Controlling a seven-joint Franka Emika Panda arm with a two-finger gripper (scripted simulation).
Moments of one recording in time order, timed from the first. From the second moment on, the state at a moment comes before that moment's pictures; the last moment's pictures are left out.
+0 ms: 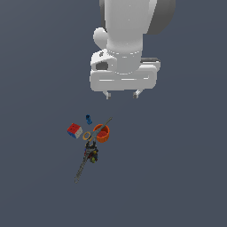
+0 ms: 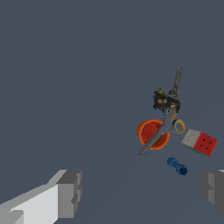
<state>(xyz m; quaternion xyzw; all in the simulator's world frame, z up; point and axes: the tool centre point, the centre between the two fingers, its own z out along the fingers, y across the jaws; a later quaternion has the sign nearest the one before) 0.002 0.031 0.326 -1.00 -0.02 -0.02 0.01</state>
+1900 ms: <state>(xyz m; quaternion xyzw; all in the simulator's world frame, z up) 0.061 -0.046 0.223 -1.00 0.01 0.00 0.01</state>
